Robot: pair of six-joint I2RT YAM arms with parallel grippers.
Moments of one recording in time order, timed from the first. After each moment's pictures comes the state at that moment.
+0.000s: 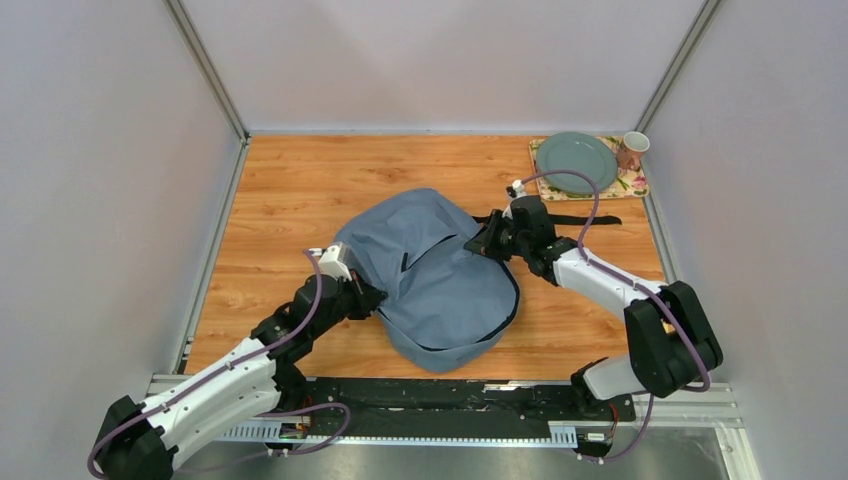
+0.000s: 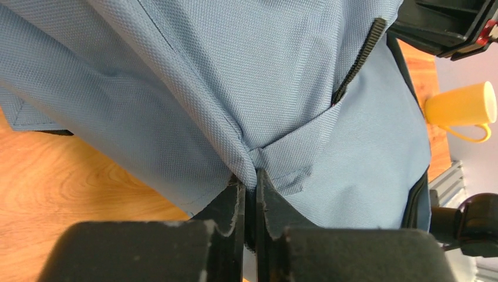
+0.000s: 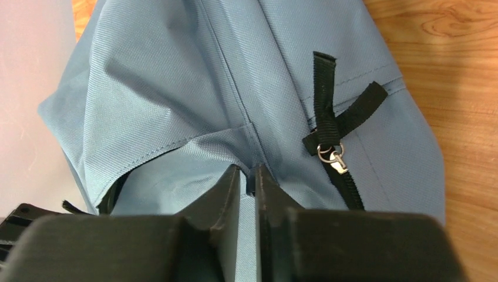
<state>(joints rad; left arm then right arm) -0.73 0.68 0.29 -0.04 -0.07 -0.76 0.47 1.43 0.79 0.01 -0.25 0.78</state>
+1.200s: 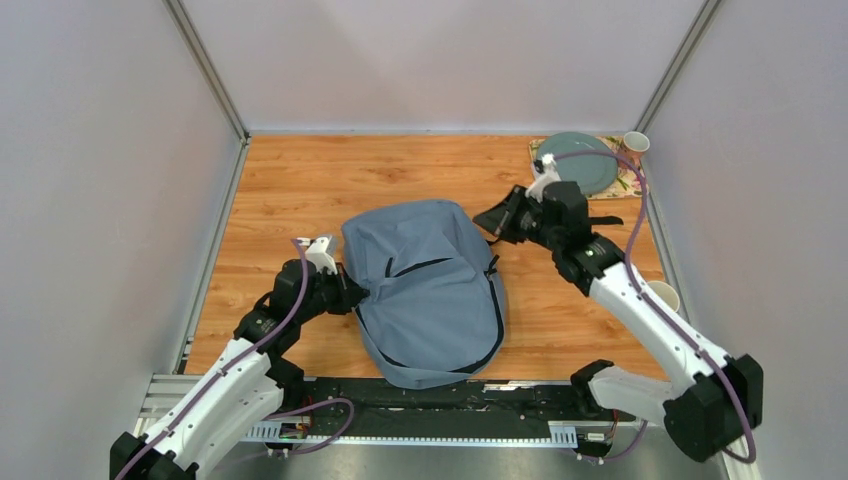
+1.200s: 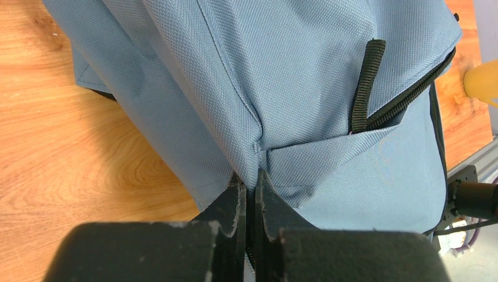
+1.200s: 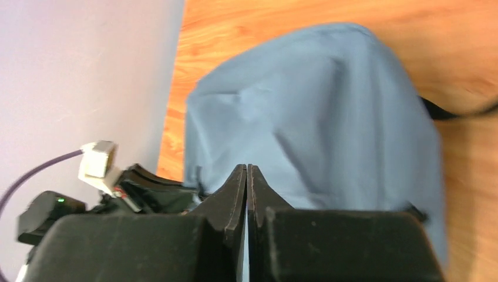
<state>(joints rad) -0.45 0.62 0.39 -0.30 0.18 -0.53 0.46 1.06 0.87 -0.18 -0.22 0.81</state>
